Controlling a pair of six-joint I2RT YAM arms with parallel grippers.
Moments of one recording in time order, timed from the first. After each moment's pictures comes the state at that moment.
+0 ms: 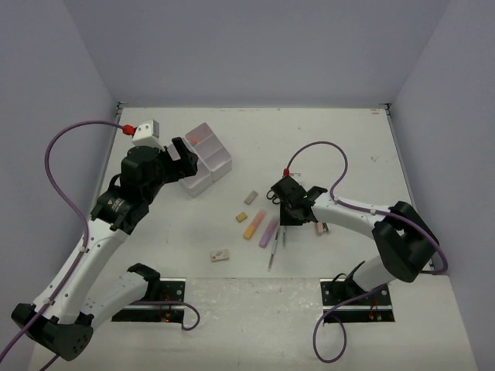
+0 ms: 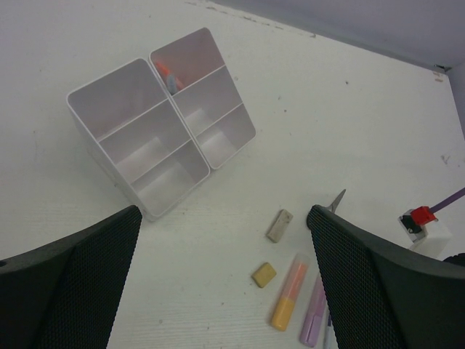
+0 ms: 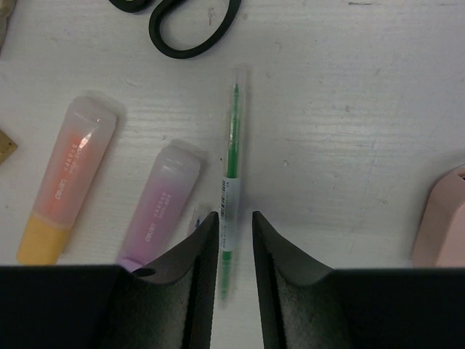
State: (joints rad) left arm -0.43 0.91 1.02 -0.50 -0.25 -0.51; right arm 0.75 1.52 0.85 -0.52 0.22 0.72
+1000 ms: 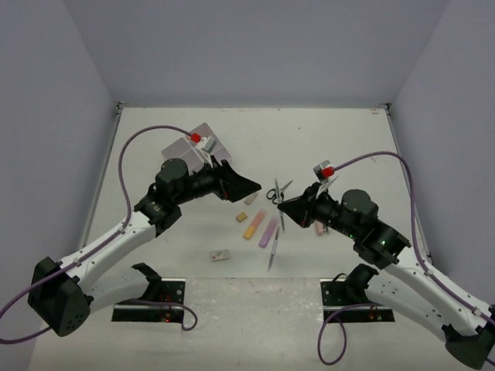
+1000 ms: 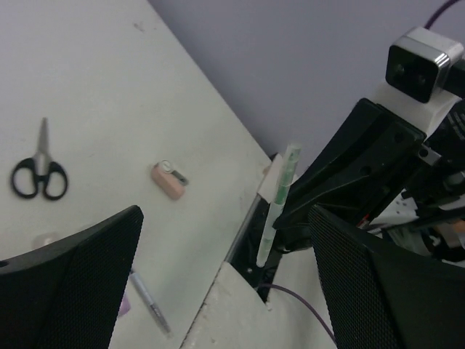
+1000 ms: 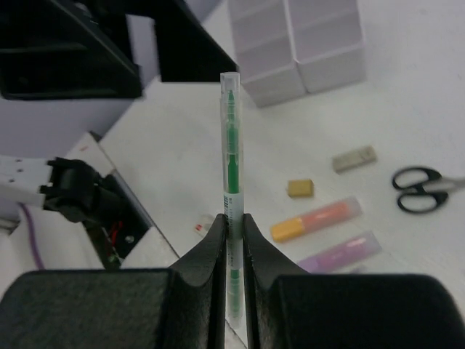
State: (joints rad) left arm -0.61 1.06 0.74 0.21 0.47 -0.75; right arm 0.77 0.70 0.68 -0.23 -0.14 0.46
